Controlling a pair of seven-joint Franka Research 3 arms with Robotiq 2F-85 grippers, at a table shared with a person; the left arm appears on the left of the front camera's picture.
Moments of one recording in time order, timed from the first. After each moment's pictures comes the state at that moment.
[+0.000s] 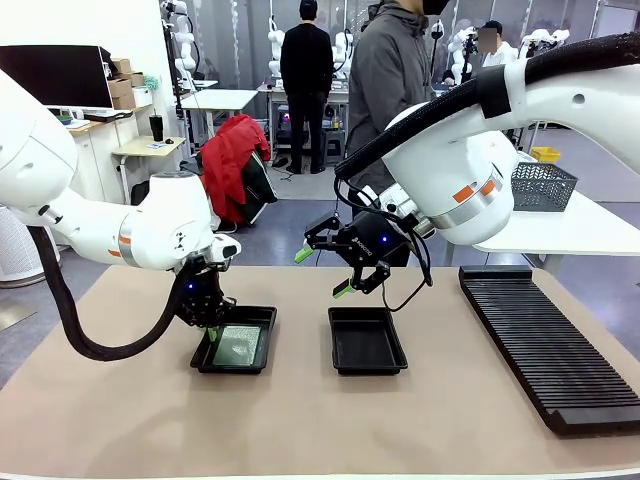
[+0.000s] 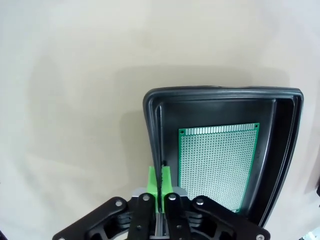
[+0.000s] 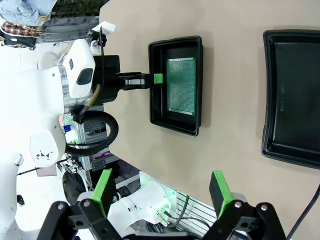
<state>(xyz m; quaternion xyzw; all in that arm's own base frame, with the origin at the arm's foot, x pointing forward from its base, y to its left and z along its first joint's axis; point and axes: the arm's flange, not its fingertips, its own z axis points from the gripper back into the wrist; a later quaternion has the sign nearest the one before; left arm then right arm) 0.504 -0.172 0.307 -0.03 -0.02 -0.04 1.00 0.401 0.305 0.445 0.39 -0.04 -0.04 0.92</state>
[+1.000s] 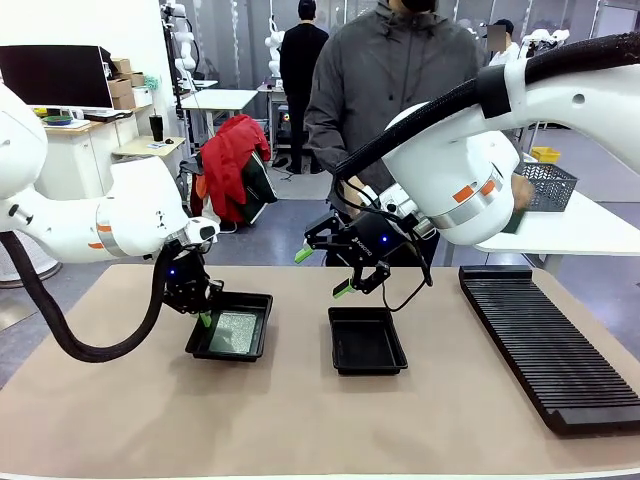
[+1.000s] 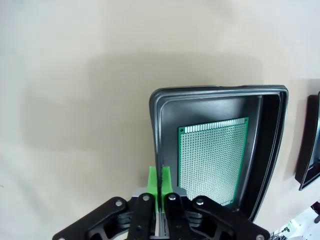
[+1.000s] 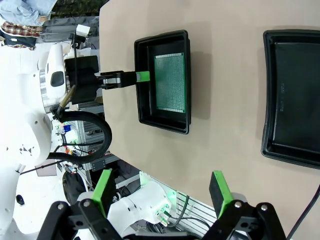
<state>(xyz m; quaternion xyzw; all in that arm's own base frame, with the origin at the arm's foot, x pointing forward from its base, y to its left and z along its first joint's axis) 0.507 -0.137 0.333 -0.10 -0.03 -0.03 0.99 0.401 0.305 0.445 0.39 -0.04 -0.04 0.92</state>
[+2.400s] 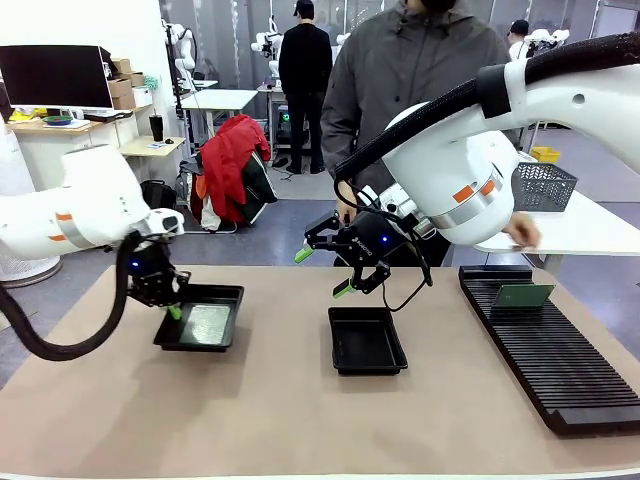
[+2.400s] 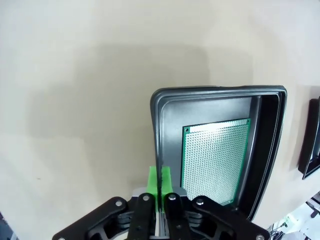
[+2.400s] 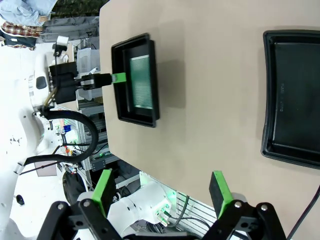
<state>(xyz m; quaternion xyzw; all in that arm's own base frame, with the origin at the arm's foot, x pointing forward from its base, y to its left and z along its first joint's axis) 0.504 -0.057 0.354 -0.12 -0.04 -0.01 0.99 0.401 0.305 0.445 0.39 -0.04 -0.04 0.92</state>
